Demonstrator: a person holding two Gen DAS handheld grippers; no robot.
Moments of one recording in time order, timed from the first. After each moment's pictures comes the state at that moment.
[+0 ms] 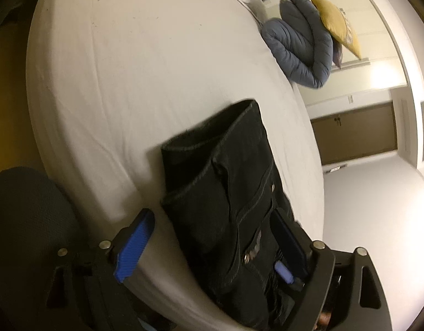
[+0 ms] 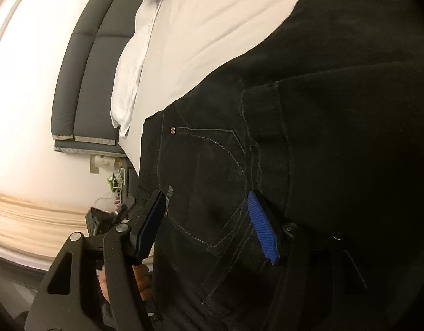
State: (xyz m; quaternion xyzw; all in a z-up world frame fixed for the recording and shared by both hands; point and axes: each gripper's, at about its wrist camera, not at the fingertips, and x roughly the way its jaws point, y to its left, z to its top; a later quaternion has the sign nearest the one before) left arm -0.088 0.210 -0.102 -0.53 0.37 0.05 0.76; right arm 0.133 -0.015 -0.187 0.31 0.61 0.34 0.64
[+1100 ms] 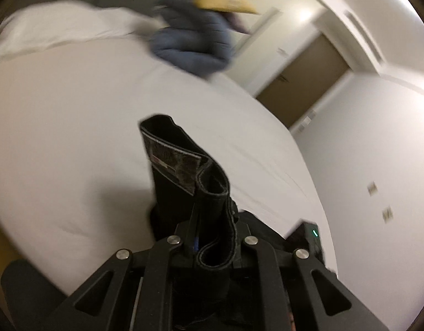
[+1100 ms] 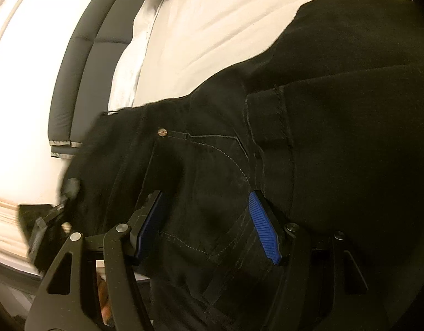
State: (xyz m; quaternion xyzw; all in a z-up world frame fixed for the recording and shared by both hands) left arm -0.039 0.092 0.044 -0.29 0.33 -0.07 0.89; right arm 0.132 -0.023 -0.181 0.32 0.60 0.33 0.65
